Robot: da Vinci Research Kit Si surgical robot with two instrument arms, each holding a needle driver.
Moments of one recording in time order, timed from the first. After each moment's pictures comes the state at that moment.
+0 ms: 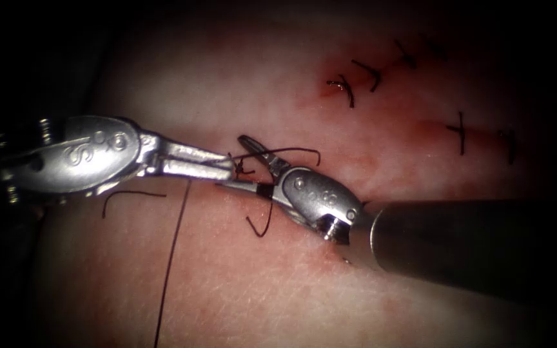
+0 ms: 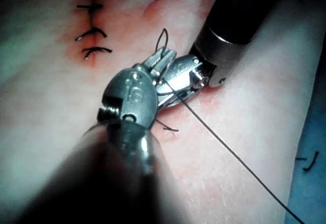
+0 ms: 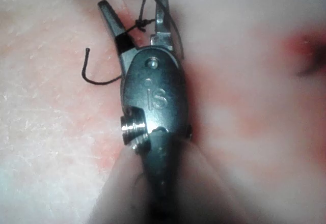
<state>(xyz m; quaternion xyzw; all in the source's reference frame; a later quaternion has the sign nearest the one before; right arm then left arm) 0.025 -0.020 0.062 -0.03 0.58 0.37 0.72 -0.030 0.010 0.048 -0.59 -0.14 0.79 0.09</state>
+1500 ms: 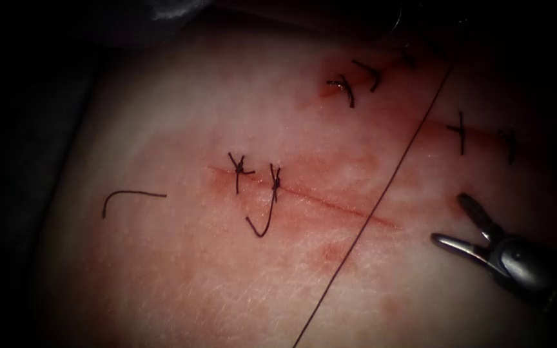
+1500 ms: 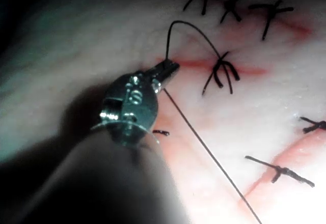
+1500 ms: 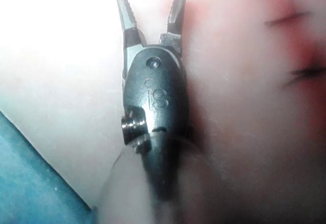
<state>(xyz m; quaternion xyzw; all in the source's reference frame) 0.002 -0.028 0.057 -0.16 0.50 0.44 0.72 -0.063 0.030 0.086 -0.58 -0.16 0.79 0.13</state>
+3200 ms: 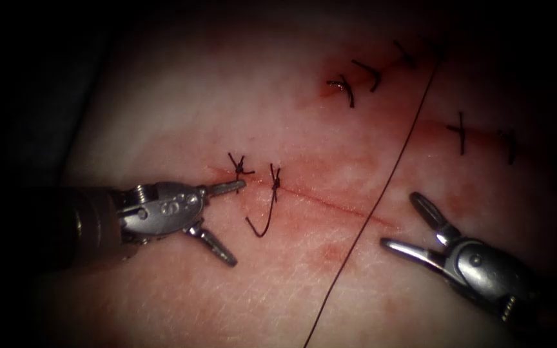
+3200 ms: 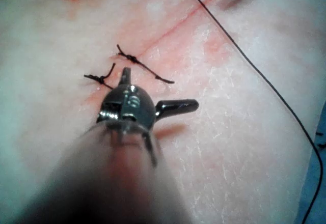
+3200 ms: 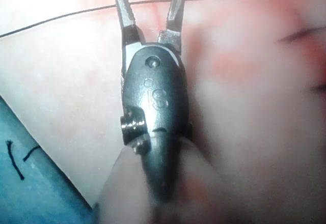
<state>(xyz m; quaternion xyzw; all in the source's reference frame) 0.010 -0.027 0.052 -0.09 0.54 0.38 0.74 -0.031 0.001 0.067 -0.47 -0.21 0.84 0.14</state>
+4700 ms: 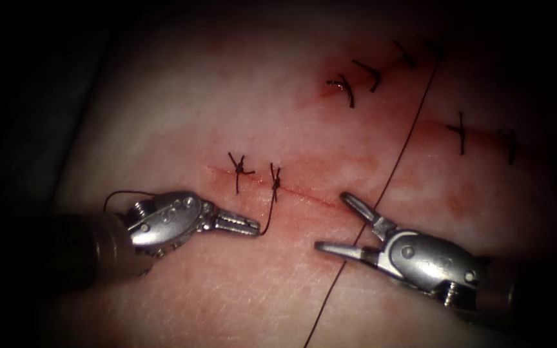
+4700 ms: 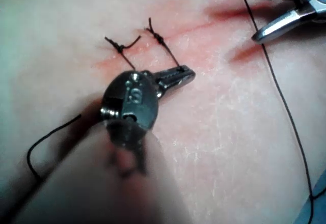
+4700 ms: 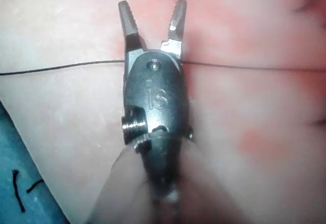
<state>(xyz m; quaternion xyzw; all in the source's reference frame) 0.017 -0.027 0.054 -0.08 0.53 0.34 0.77 -0.031 0.002 0.071 -0.61 -0.27 0.72 0.21</state>
